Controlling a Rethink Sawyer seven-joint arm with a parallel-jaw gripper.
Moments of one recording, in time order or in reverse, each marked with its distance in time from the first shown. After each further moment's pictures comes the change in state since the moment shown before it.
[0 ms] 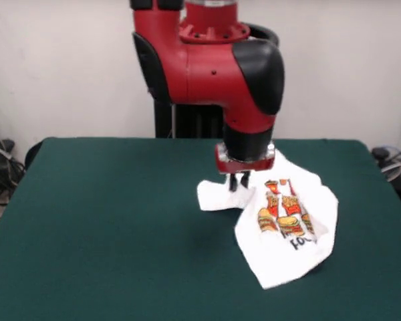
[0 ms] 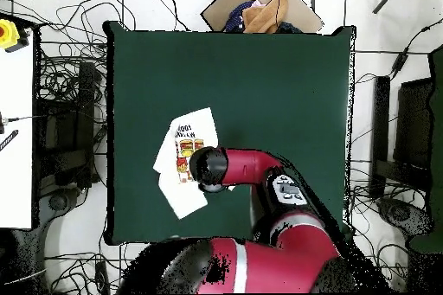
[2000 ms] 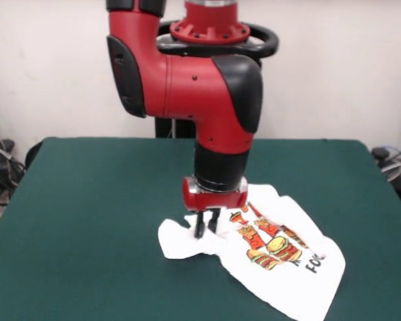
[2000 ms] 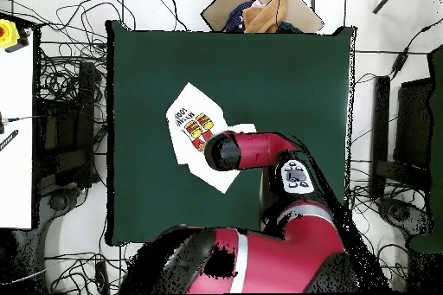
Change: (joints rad) arm 0.003 0.061 -0.045 -0.168 -0.164 -0.191 0.000
